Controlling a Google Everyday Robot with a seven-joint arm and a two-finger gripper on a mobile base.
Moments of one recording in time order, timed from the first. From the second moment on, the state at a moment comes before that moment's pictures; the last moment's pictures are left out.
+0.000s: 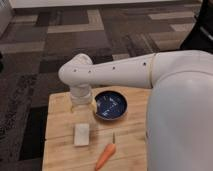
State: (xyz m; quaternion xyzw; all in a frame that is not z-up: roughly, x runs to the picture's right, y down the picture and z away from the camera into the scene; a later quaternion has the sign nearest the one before) arm -0.103 0.098 0.704 -0.26 0.23 0.64 0.68
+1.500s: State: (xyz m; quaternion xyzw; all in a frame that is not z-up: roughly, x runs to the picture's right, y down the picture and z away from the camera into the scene) arm 0.076 0.054 0.672 -0.19 0.26 0.72 0.61
